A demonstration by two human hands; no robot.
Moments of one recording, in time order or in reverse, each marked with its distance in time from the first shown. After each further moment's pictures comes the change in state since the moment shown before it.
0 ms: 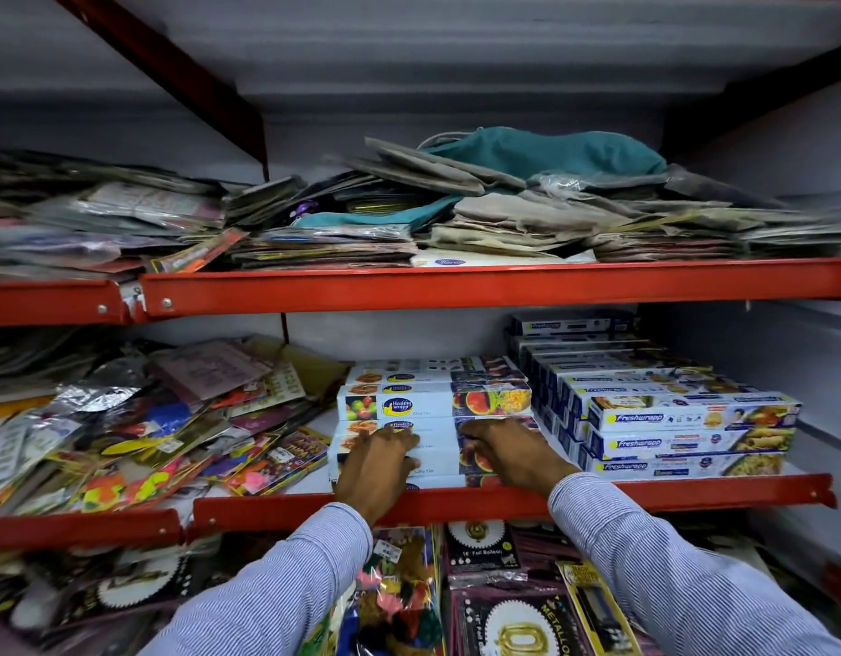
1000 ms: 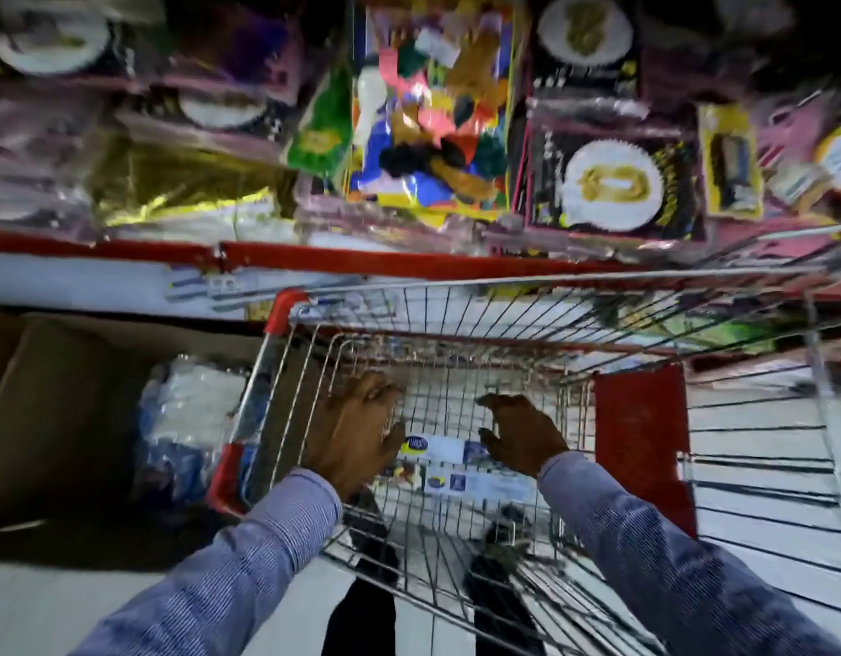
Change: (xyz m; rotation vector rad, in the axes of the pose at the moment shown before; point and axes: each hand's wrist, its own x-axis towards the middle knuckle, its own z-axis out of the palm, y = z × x) left_hand -0.433 -0.020 0.237 -0.285 -0.764 -0.317; right_hand -0.317 -0.005 0.409 0.137 -0.835 0.347
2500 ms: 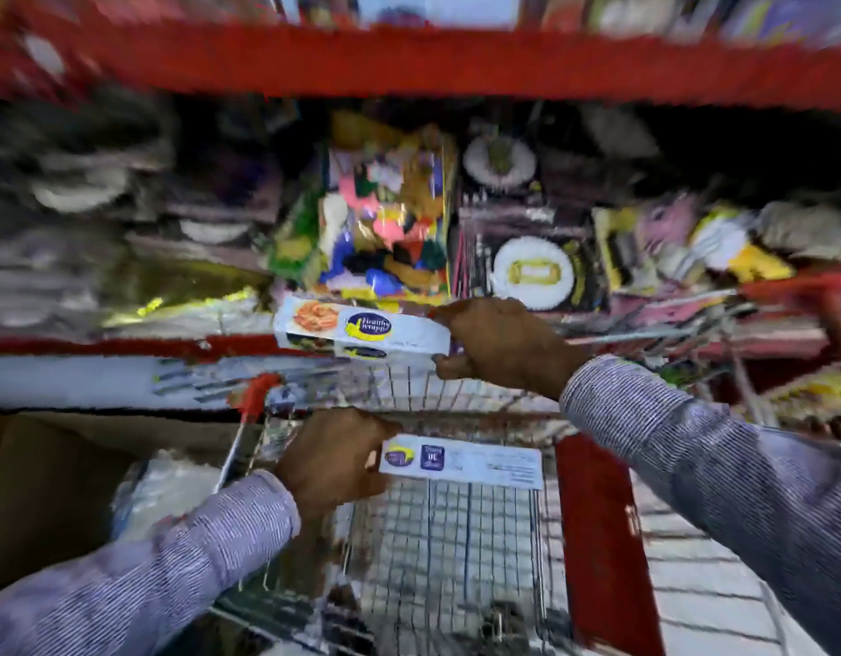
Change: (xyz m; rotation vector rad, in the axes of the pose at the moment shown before) left_hand 0.001 0.080 -0.112 0.300 0.044 0.311; right_hand -0.023 -0.055 -0.209 -0.413 0.526 -0.536
